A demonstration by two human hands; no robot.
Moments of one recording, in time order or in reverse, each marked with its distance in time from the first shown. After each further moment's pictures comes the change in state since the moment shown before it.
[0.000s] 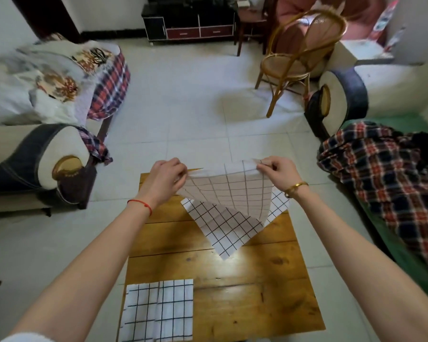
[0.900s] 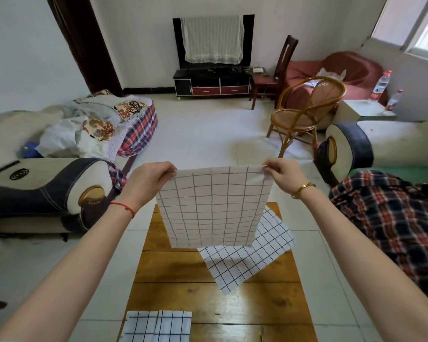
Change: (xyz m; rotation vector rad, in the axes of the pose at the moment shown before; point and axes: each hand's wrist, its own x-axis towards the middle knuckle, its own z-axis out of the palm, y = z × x) left_hand -0.017 0.025 -0.126 0.026 0.243 -0.026; right_hand 0.011 -0.065 -0.081 -0.288 0.075 -0.310
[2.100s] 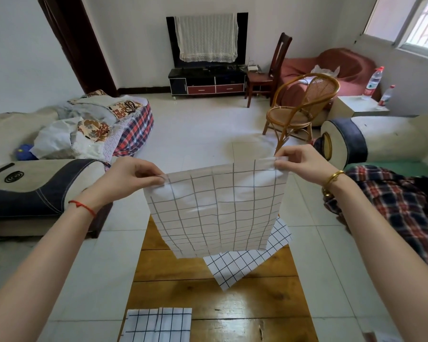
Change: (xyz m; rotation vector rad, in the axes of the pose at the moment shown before) left_hand -0.013 0.016 -0.065 -0.479 -0.261 -0.152; right_hand -0.028 -0.017 -0.073 0.371 -0.205 0.009
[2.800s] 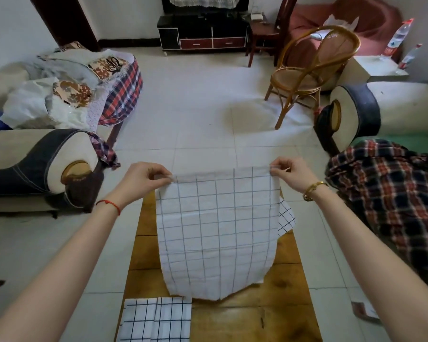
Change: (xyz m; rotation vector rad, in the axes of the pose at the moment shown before) left_hand 0.078 -0.123 0.071 -0.023 -0.056 -0.232; right_hand 0.074 0.111 0.082 -0.025 0.078 0.299
